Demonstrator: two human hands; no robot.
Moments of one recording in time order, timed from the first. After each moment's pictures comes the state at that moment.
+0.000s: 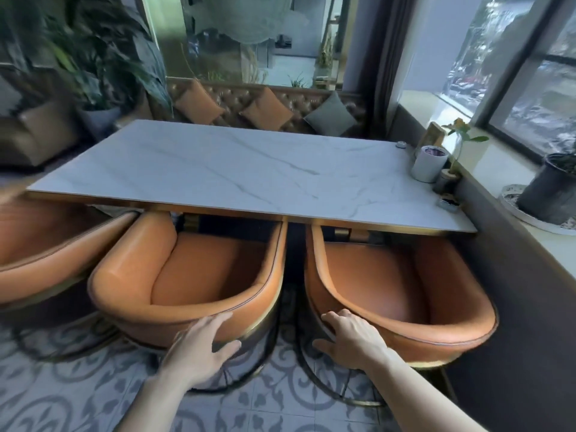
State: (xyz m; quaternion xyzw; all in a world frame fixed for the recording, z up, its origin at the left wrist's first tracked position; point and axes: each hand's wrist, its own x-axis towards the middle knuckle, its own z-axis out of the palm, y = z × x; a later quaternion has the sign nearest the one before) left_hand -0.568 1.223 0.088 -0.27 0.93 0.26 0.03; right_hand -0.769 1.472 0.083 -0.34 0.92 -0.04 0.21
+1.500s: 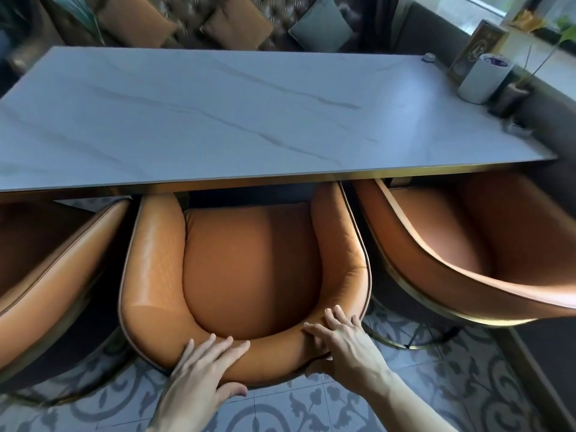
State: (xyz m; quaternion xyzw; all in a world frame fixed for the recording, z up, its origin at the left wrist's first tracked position) left_hand -0.545 0.861 -0.077 -0.08 0.96 0.21 0.14; right_hand -0.694 1.122 -0.065 -0.34 0.91 -0.02 0.22
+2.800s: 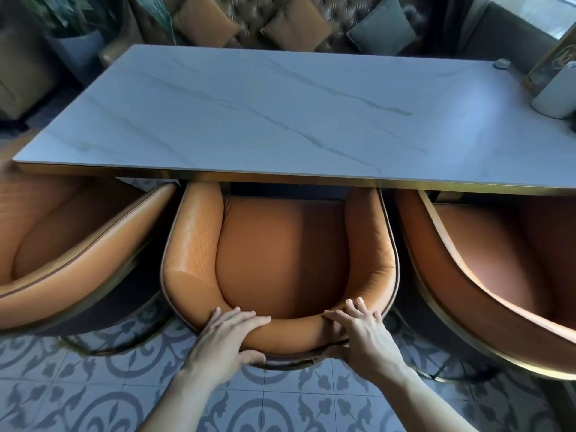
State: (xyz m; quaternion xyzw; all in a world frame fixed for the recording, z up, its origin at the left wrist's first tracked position) left_hand -0.576 0.874 -0.073 -0.13 0.96 0.21 0.14; right_hand -0.728 1.125 -0.074 -0.36 0.91 -0.05 0.20
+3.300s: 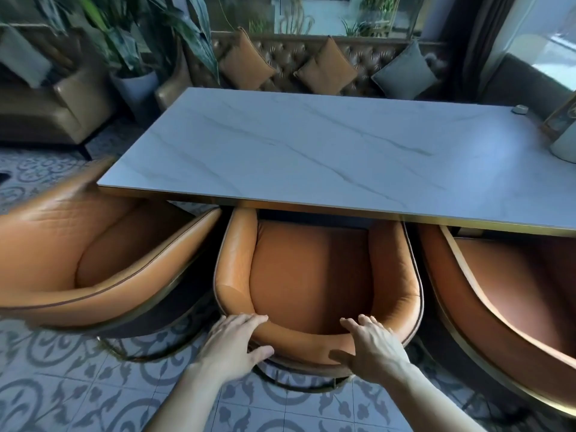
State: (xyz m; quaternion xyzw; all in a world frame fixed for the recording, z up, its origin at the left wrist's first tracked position) left_hand -0.525 0.822 0.010 -0.20 0.95 0.23 0.12; right_hand -0.691 1.066 0.006 -0.33 0.91 -0.01 0.25
